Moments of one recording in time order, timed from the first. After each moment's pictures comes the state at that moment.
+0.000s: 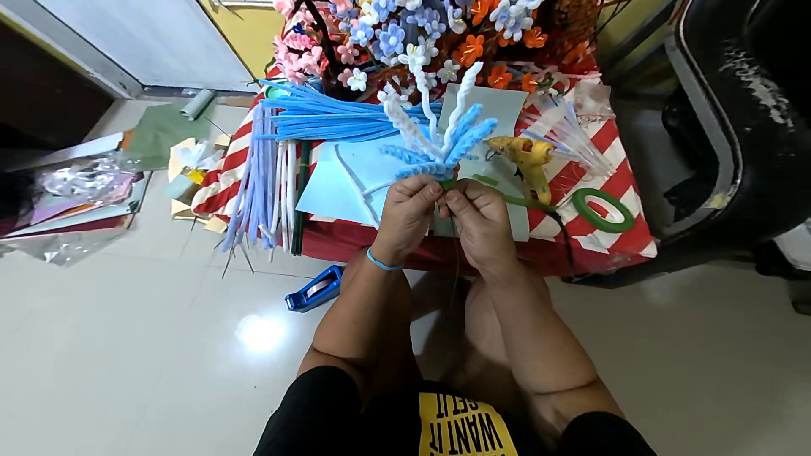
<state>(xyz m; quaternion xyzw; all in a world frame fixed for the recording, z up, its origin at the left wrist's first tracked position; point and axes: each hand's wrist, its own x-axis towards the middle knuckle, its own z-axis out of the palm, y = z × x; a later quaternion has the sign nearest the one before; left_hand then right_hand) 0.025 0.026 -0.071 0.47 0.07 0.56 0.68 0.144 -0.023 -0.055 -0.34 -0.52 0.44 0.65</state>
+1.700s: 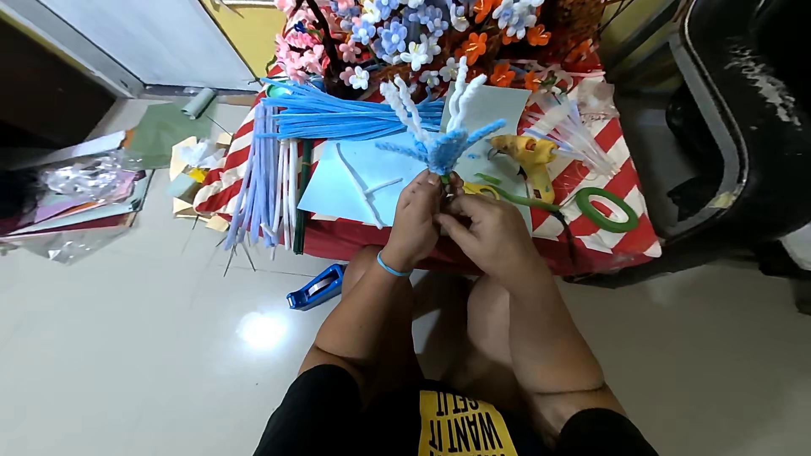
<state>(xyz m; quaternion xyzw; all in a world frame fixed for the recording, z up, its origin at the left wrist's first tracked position) 0.035 0.013 -0.064 0.44 0.17 0.54 0.69 0.164 -0.037 -0.043 -0.54 -0.74 0.09 0.40</state>
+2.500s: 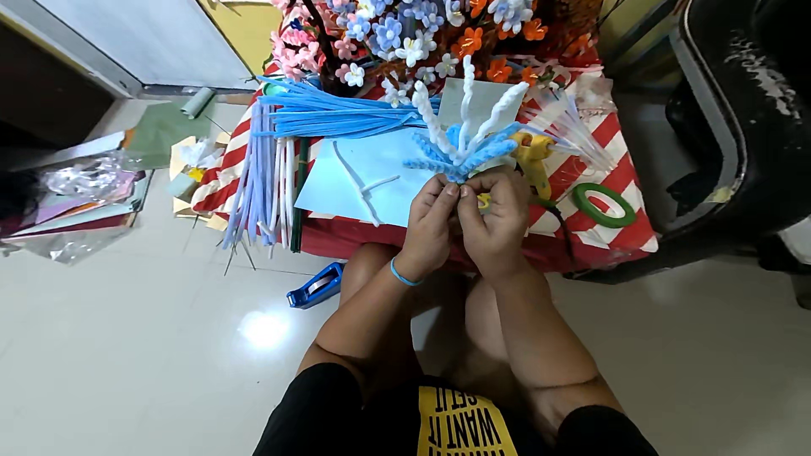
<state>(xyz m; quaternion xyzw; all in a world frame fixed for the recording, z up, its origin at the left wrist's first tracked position) 0.055 -0.006 -0.068 0.44 0.14 0.55 0.69 0.151 -0.026 -0.051 -0.46 -0.63 0.01 0.62</state>
